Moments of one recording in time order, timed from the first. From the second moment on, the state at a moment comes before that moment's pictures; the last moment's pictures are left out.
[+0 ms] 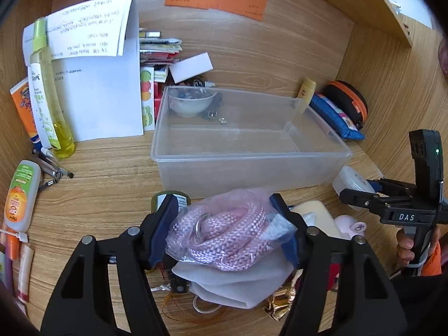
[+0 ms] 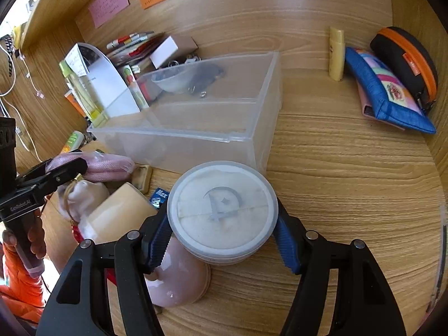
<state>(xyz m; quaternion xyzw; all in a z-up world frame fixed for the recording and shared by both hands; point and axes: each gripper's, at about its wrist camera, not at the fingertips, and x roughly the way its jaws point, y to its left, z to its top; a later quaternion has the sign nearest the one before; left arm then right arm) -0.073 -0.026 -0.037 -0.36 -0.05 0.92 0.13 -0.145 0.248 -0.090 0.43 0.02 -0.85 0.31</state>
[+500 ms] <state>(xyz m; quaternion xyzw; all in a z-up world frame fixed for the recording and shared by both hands) -0.045 -0.038 -0.008 -0.32 -0.05 0.94 0.10 -0.130 0.251 -0.071 0.40 0.02 -0.86 0.32</state>
